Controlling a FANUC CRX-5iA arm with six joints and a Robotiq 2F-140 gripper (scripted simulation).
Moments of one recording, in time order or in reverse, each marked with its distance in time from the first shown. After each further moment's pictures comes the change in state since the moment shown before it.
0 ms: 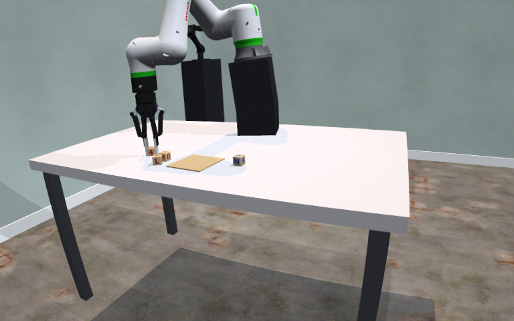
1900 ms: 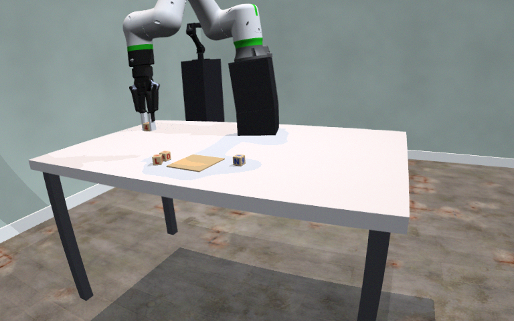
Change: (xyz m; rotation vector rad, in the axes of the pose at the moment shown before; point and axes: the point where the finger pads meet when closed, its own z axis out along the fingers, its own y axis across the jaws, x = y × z) arm 0.000 0.000 -0.094 0.014 0.005 0.409
